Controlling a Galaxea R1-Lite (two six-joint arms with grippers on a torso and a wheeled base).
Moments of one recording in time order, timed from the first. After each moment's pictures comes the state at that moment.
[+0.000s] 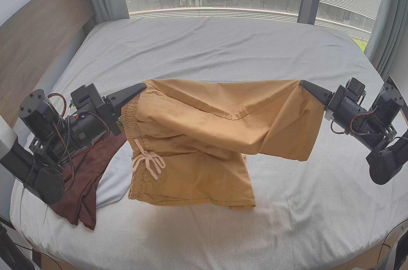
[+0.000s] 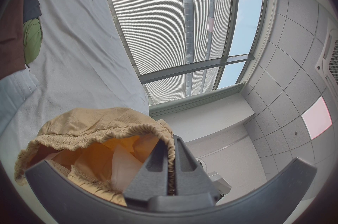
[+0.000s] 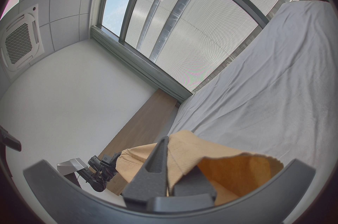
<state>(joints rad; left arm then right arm) -0.23 1.84 -0.59 -1.55 -0.65 -1.28 0.19 1.85 -0.62 -1.45 0.54 0.81</state>
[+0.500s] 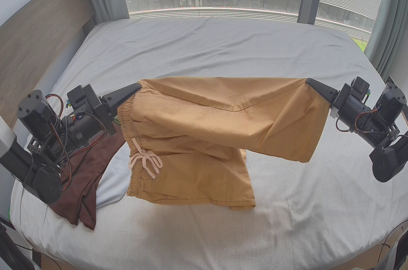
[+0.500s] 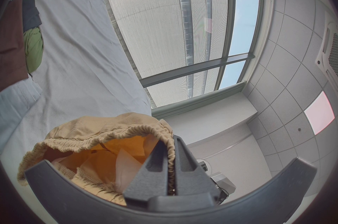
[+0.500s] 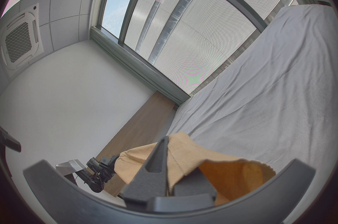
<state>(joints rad) -0.20 1.84 -0.58 -1.55 -0.65 -1.24 0.15 1.84 -0.63 -1.45 0.56 0.81</state>
